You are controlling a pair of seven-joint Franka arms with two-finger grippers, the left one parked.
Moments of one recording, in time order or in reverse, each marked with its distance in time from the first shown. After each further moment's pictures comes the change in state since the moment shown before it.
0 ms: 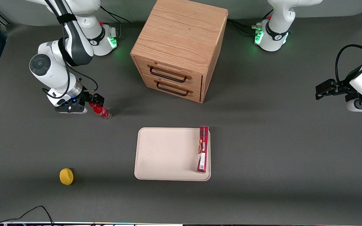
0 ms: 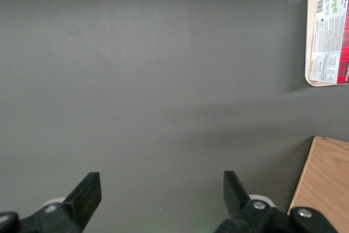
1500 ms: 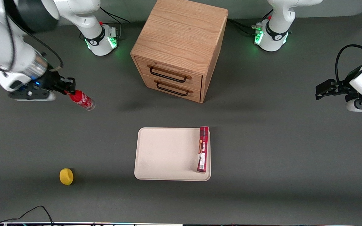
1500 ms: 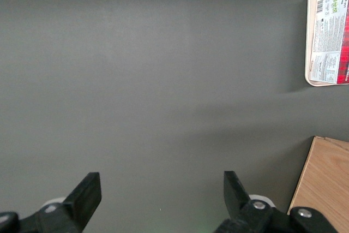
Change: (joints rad) arm 0.002 -0.017 0.016 0.671 0.000 -0.724 0.003
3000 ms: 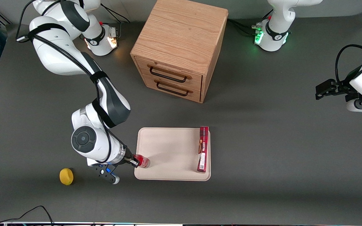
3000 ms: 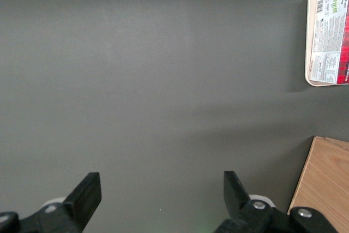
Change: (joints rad) arm 0.145 0.979 0.182 0.784 -0.257 0.265 0.782
